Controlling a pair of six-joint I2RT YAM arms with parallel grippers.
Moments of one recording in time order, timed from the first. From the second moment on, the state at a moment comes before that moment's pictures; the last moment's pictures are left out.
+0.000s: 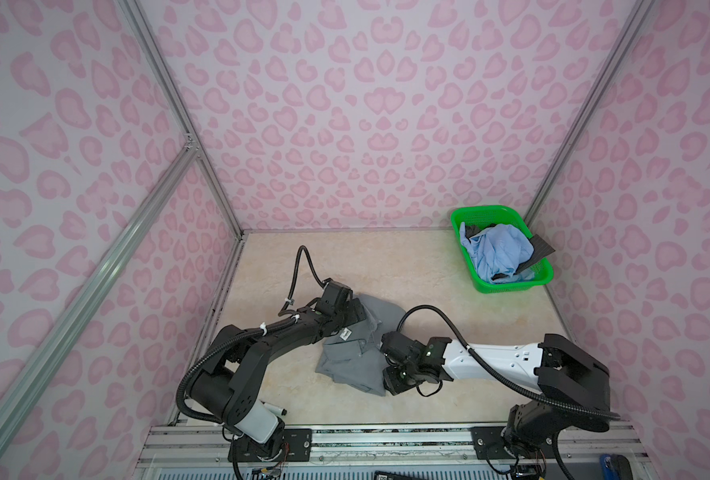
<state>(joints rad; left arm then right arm) -0.53 1.61 0.84 -0.11 0.00 -0.77 1.09 1.60 0.87 -0.49 -0.09 0.72</state>
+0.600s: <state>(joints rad) -0.32 1.30 0.89 -0.36 0.04 -0.79 1.17 1.78 1.18 -0.39 -0.12 0.75</state>
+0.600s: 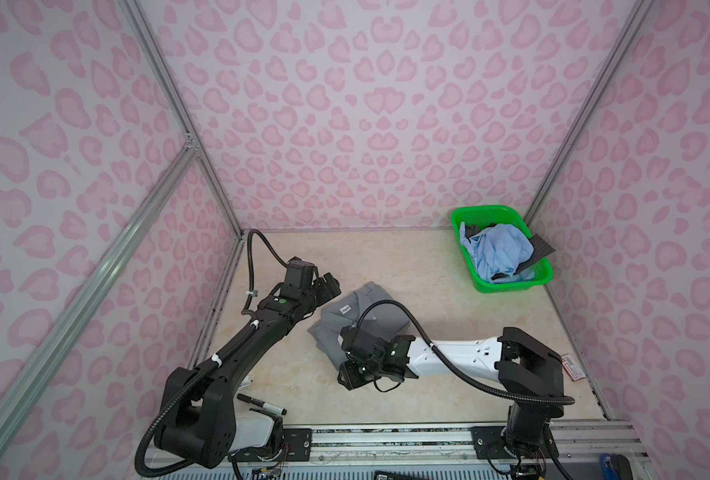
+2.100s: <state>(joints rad) -0.39 0.91 0.64 -0.69 -0.01 -0.82 0.90 1.66 1.09 -0.34 -0.27 0.71</state>
